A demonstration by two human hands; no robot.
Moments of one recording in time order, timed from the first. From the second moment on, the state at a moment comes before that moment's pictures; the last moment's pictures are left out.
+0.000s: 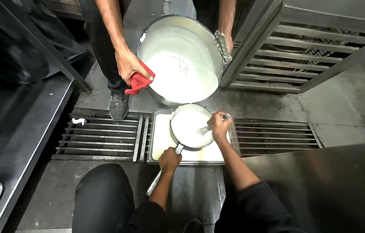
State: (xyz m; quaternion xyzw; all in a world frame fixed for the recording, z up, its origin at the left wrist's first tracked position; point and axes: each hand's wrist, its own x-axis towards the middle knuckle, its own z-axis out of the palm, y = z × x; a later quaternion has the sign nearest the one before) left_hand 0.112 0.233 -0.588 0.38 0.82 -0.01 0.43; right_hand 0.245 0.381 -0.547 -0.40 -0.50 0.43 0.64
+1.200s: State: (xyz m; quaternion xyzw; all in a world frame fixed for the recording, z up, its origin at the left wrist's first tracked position) left_hand 0.121 0.227 -0.588 0.38 0.81 -0.01 0.44; right_hand 0.263 0.385 -0.545 -0.39 -0.50 0.45 0.62
